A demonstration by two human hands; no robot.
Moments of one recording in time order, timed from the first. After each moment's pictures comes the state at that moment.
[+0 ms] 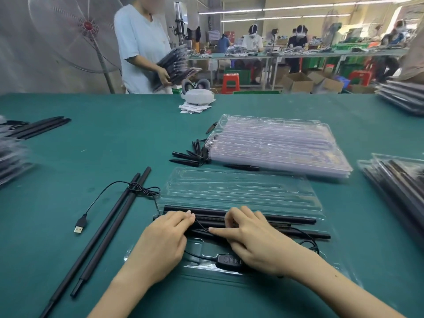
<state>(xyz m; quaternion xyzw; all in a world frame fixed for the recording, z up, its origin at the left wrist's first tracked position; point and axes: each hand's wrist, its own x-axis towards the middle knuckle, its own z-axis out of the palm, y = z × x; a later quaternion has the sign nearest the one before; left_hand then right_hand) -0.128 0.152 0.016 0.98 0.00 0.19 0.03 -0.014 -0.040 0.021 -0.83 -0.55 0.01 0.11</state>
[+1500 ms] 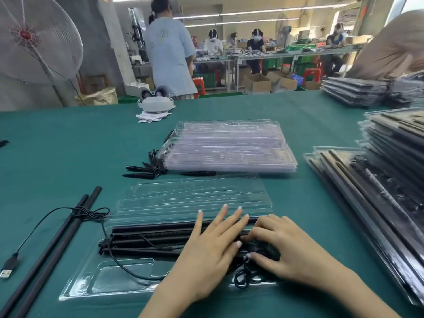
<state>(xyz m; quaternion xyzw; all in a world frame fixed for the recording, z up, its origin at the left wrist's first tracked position) -0.057 0.030 0.014 0.97 -0.14 0.02 0.18 0.009 -0.167 0.011 -0.88 -0.45 -0.03 0.18</state>
